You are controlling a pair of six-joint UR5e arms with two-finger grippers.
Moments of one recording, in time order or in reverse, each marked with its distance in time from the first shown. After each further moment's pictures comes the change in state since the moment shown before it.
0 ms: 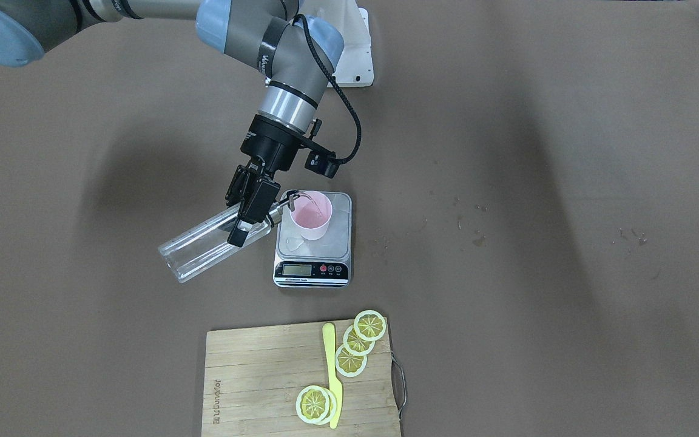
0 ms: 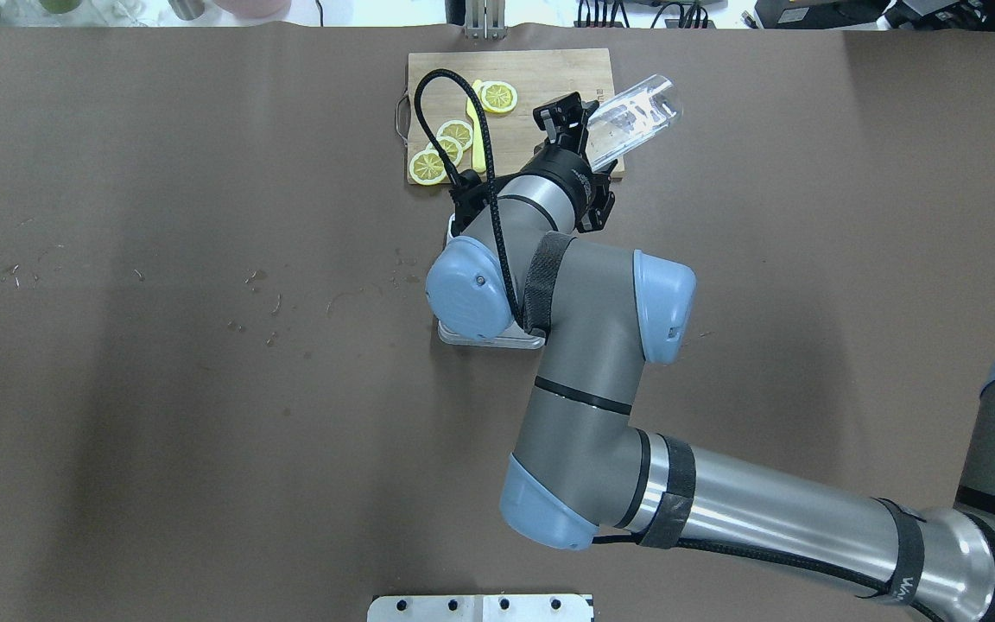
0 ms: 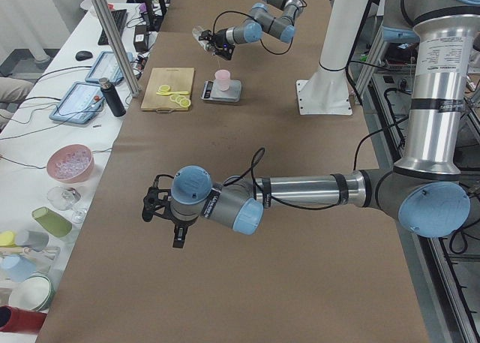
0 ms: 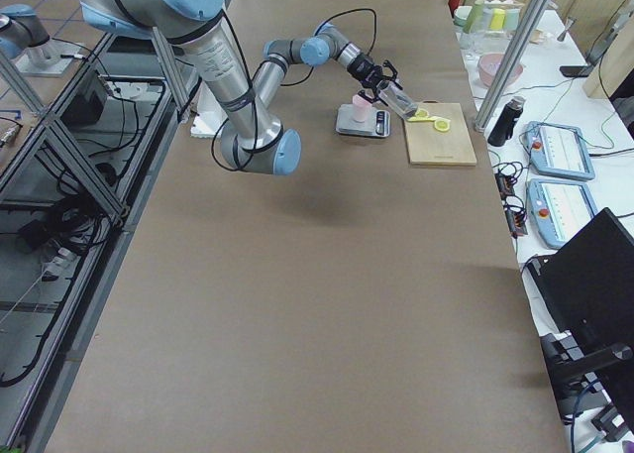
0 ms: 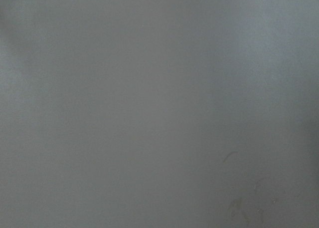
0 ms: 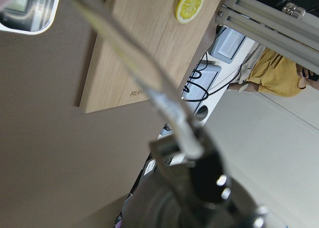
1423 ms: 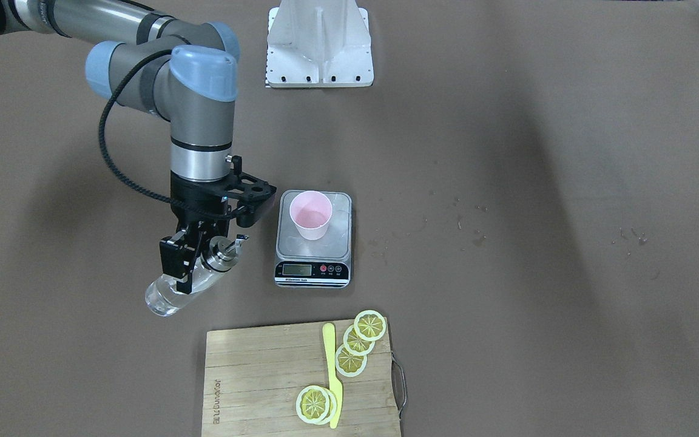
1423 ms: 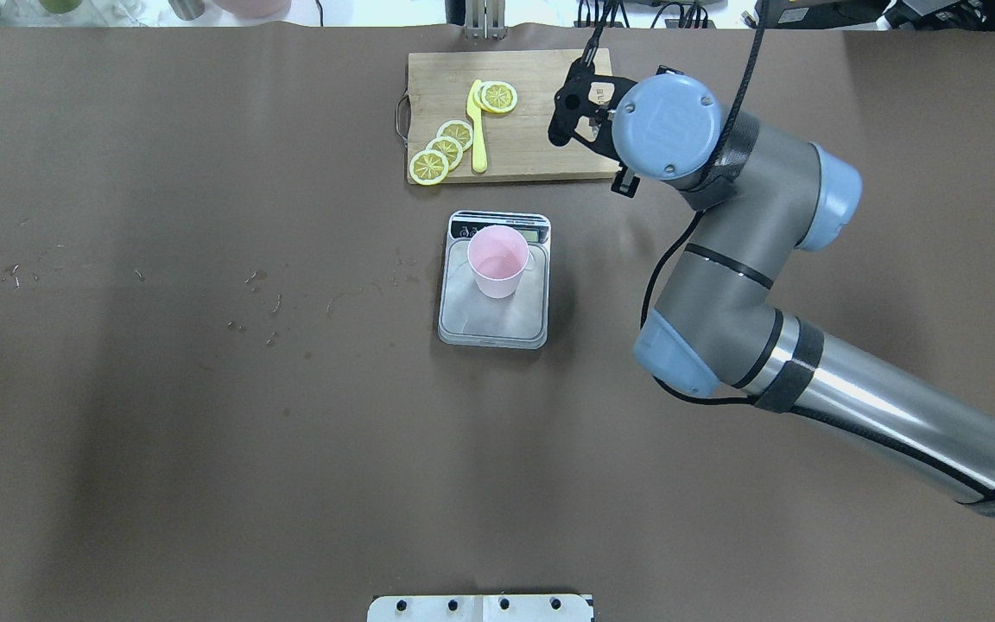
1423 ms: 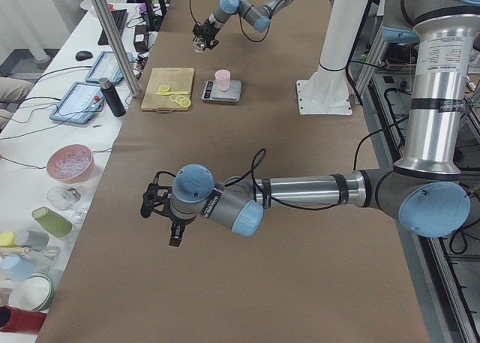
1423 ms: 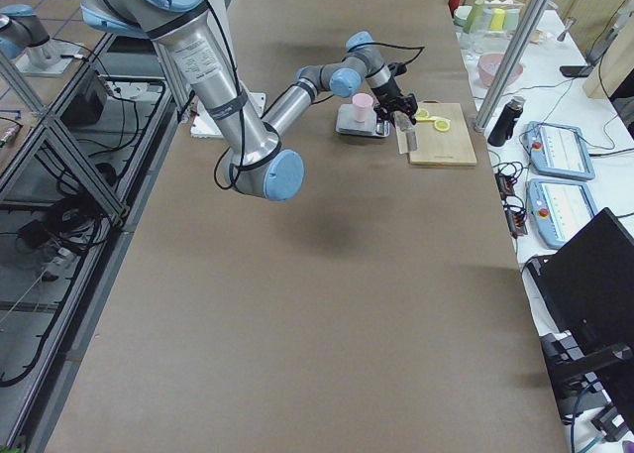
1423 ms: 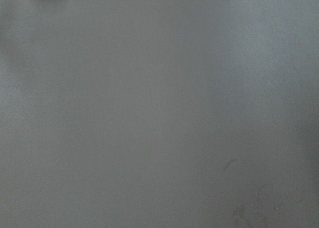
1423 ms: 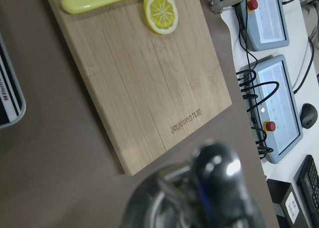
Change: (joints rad) left arm -0.002 -0.003 -0.001 -0.059 0.009 0.000; right arm 0.272 -0.181 -0.002 0.491 0.681 0.330
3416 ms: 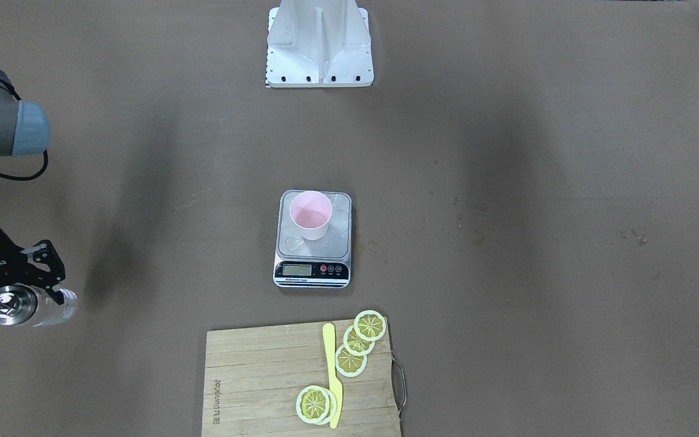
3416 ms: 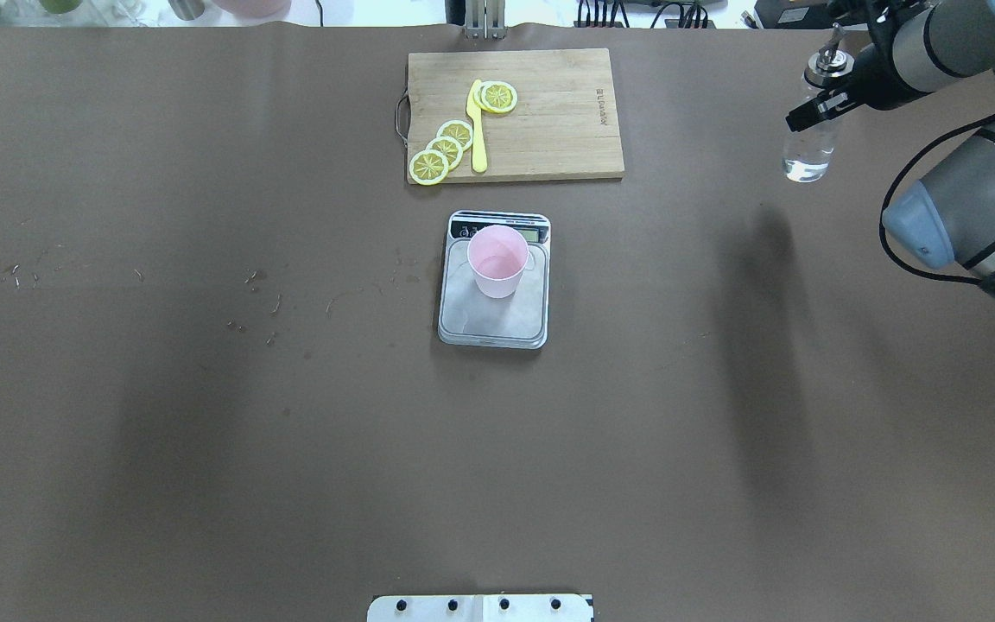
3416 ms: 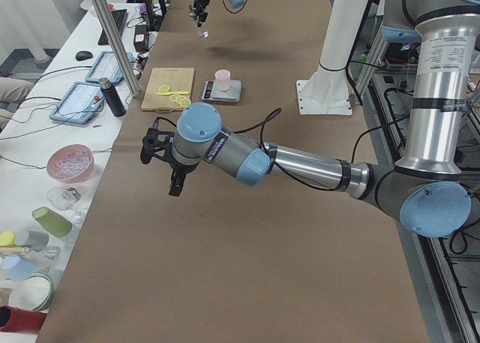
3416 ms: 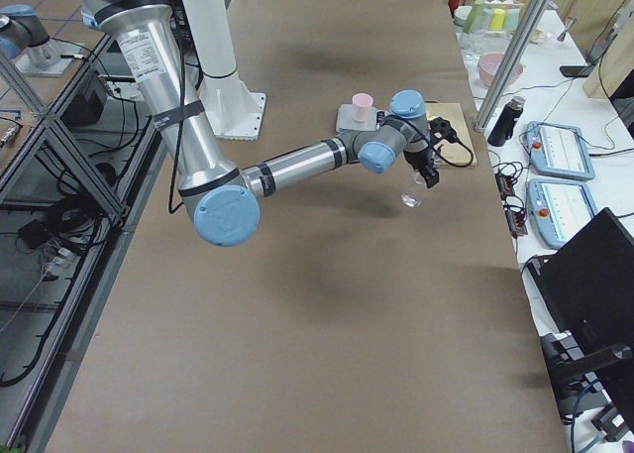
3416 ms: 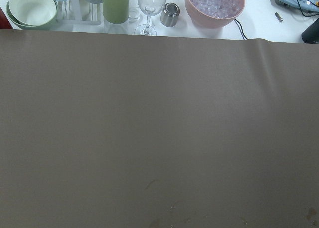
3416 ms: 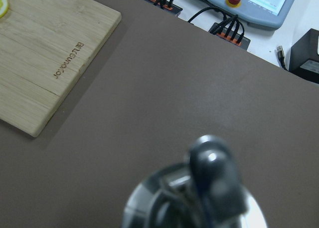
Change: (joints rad) left arm -0.033 -0.008 -0.283 0.193 -0.073 -0.097; right arm 0.380 -0.282 -0.112 0.445 0.614 0.487
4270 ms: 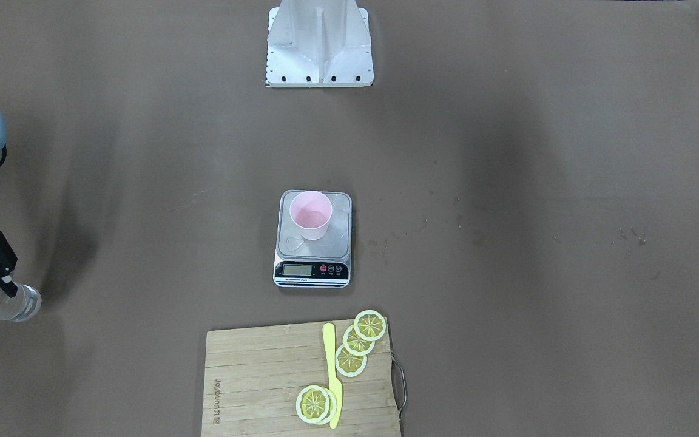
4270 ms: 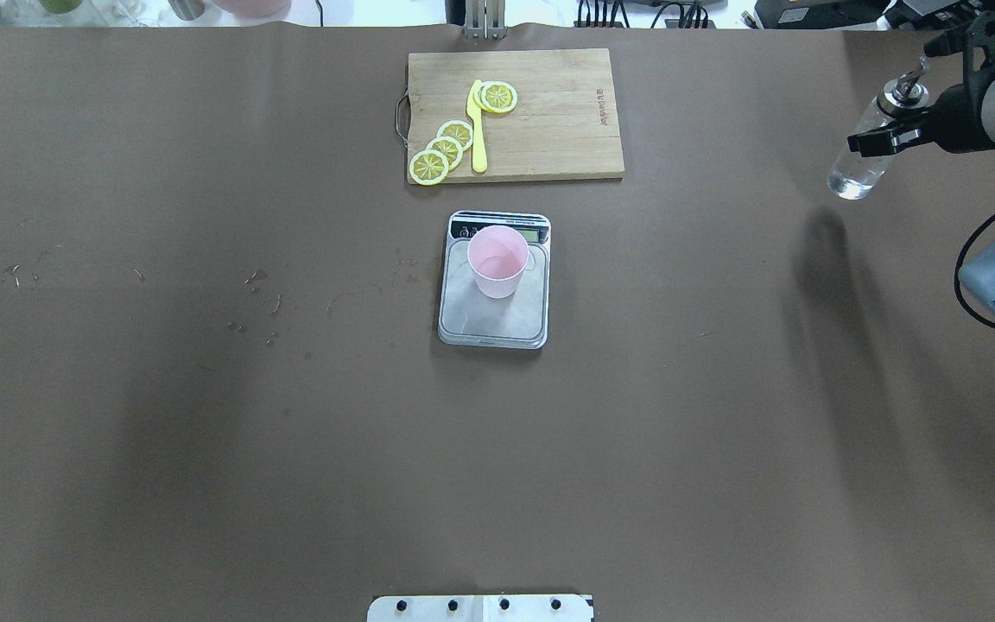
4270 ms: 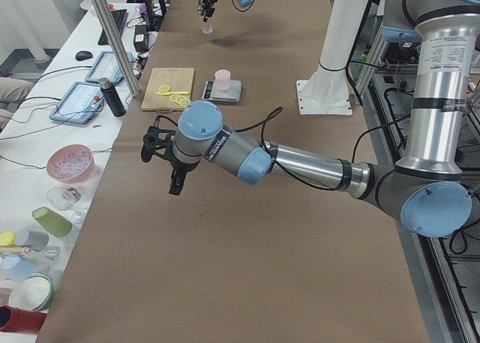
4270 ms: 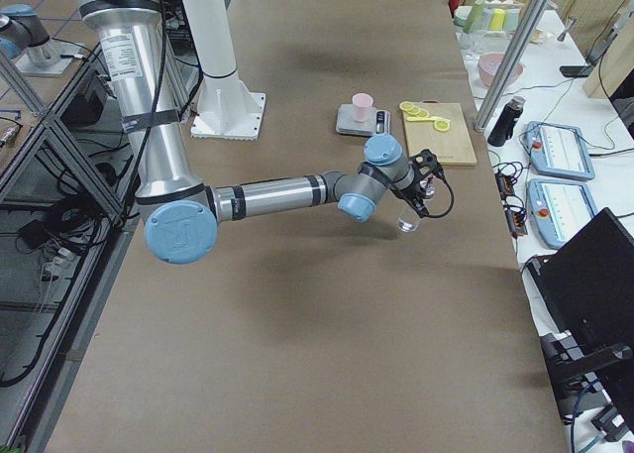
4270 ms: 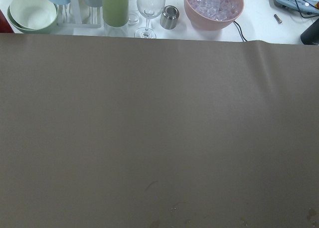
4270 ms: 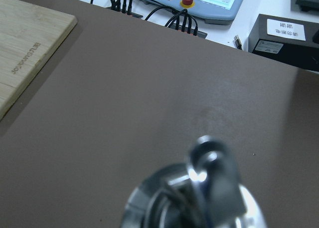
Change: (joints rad) left arm 0.001 0.004 -0.009 -0.001 0.006 -0.002; right arm 0.024 -0.155 -0.073 0.370 -0.057 0.121
